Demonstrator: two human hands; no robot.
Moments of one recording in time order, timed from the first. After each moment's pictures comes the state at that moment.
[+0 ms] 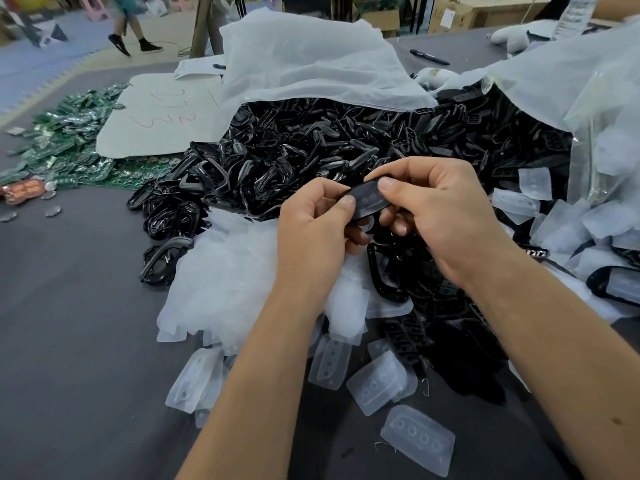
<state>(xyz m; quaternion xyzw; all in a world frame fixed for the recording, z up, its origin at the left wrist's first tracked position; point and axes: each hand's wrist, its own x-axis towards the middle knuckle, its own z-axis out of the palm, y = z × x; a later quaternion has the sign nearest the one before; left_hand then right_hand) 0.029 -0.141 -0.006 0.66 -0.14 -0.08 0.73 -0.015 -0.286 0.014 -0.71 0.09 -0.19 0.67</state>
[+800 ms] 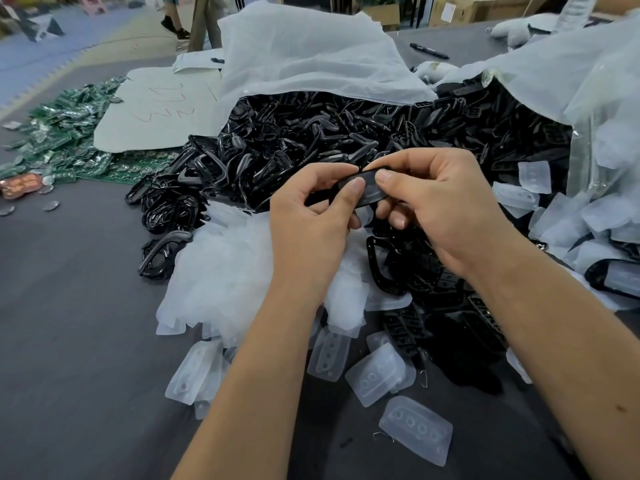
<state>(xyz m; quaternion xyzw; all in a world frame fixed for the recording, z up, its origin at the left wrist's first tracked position) 0.030 -0.143 -0.009 0.65 -0.18 0.01 0.74 -0.016 -0.288 0.017 -0.71 0.07 -0.18 0.68</state>
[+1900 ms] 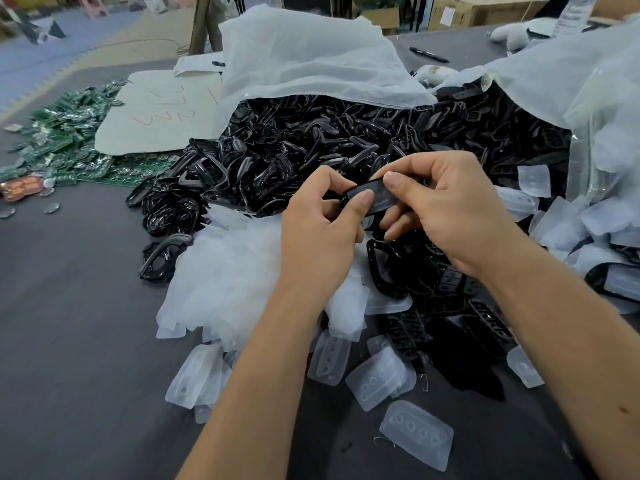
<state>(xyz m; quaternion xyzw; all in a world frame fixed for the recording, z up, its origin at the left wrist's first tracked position) 0.029 -0.143 -0.010 0.71 -0.22 -0.02 0.67 -0.017 -0.300 0.014 -0.77 0.06 -0.17 0.62</state>
